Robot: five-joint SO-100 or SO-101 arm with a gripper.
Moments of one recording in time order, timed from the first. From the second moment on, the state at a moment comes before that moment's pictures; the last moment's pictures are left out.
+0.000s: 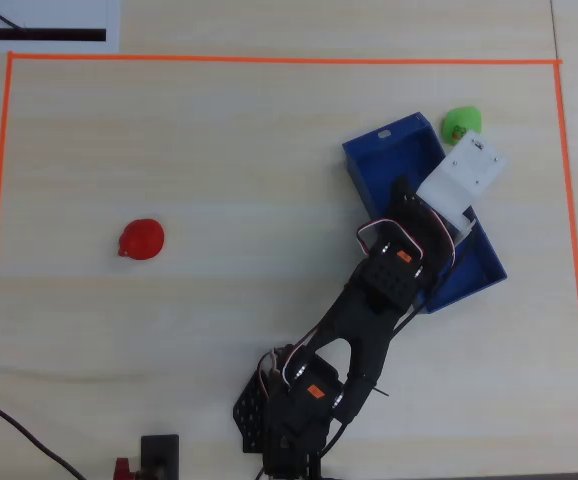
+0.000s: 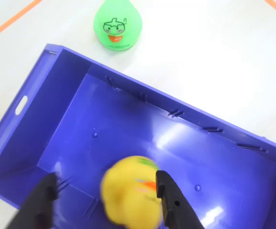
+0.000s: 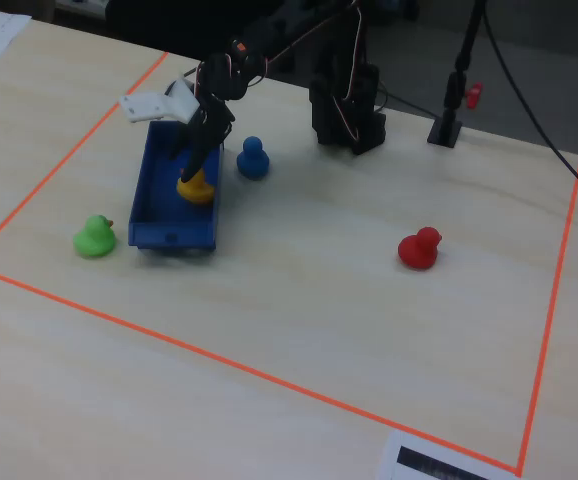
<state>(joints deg) 41.7 110.1 127.2 24.4 -84.2</state>
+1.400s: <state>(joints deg) 1.3 189.6 178.6 66.4 -70.5</state>
